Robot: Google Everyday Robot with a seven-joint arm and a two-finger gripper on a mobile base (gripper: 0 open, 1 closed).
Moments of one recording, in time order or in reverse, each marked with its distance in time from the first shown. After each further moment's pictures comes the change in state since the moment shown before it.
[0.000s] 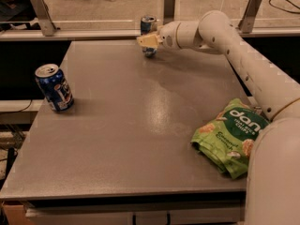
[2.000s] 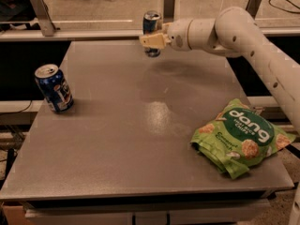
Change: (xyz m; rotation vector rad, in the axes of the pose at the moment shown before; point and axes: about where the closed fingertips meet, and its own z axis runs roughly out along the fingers) arm -0.026 0.048 -0.055 -0.074 -0.056 -0.040
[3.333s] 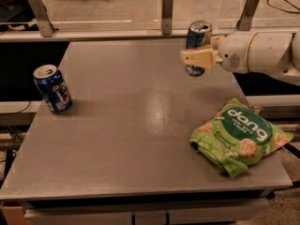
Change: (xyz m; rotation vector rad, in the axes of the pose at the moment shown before) arm 0.013 0.054 -0.174 0.146 0.061 0.031
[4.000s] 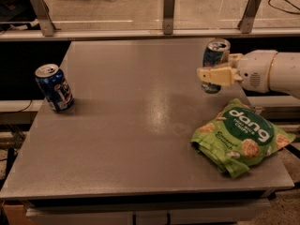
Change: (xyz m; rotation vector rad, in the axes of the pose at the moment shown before) arm 0.046 0.001 -0.041 0.013 0.049 0.037
